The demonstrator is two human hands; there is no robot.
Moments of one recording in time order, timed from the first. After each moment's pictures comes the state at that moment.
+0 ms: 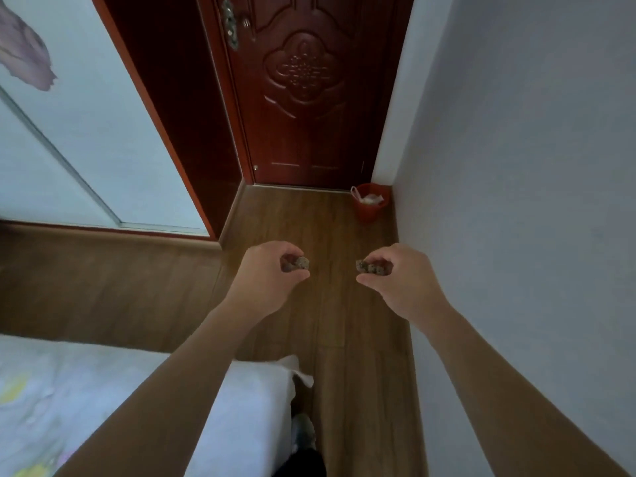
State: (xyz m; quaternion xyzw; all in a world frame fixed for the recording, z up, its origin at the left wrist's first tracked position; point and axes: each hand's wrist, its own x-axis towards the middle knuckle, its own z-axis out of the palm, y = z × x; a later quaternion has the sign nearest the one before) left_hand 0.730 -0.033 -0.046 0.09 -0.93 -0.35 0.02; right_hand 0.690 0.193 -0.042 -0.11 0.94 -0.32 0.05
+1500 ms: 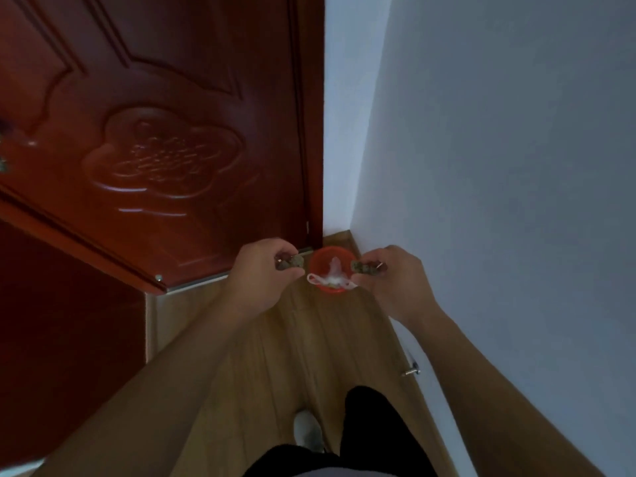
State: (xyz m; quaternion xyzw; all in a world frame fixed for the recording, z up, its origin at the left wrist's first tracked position) left_hand -0.109 -0.052 -0.092 -0.10 -0.93 -0.36 -0.05; right_hand -0.054 0.174 -0.093 0.10 0.92 -0.39 0.03
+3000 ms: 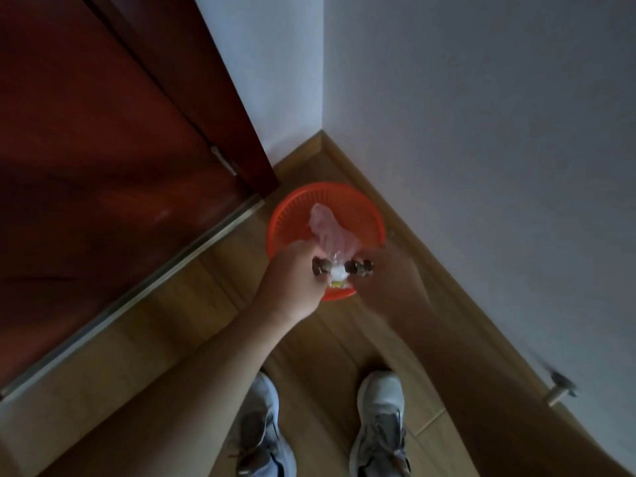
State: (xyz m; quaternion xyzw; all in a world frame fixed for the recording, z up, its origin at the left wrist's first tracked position) left_hand -0.402 0.063 -0.741 -0.28 -0.89 -0.29 -0.23; right_hand -0.315 0.203 -0.738 0.31 0.87 -0.35 0.17
